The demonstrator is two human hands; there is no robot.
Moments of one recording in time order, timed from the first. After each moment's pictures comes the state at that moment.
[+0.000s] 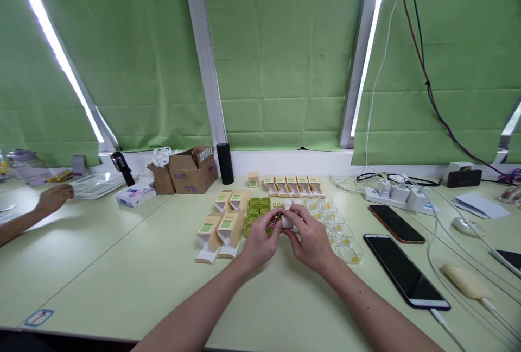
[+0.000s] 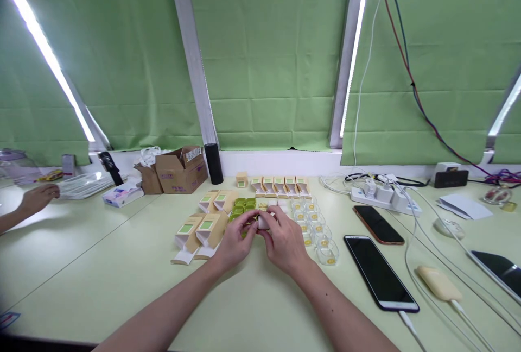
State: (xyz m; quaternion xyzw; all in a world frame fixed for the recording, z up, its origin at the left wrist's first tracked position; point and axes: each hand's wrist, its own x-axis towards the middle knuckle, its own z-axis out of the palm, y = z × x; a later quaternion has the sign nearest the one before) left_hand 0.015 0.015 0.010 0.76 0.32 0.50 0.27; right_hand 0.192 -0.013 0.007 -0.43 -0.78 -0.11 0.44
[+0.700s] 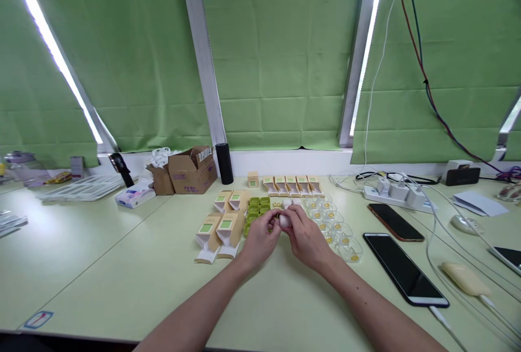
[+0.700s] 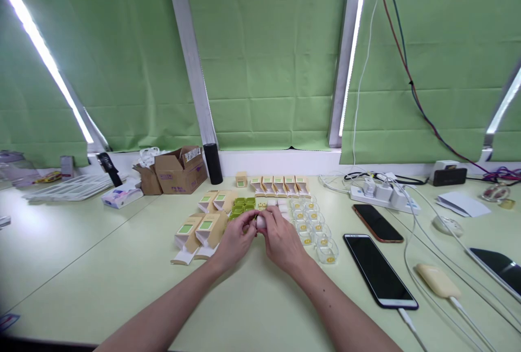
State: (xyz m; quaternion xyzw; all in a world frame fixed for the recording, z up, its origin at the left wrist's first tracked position) left_hand 0.017 0.015 0.018 0.75 0.37 0.47 0.30; right_hand 0.188 -0.005 0.001 -0.44 -0.79 -0.05 0.42
